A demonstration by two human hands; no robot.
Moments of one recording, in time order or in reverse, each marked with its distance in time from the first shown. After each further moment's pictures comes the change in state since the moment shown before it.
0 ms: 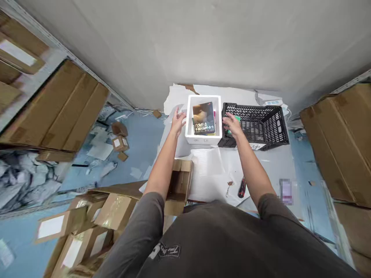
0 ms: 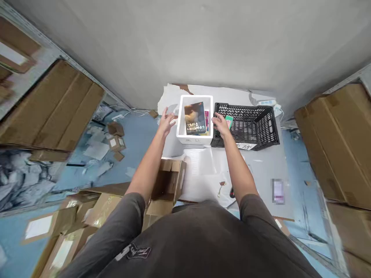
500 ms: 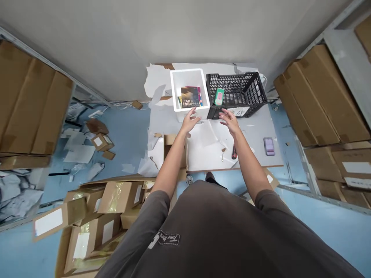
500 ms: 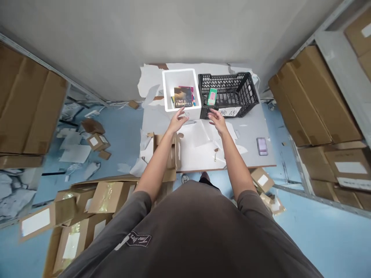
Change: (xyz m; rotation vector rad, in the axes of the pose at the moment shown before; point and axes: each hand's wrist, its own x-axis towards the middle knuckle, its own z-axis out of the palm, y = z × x) left_hand -0.175 -0.078 0.043 0.236 -0.454 0.109; right_hand -0.206 0.067 -0.029 -0.088 0.088 -0.113
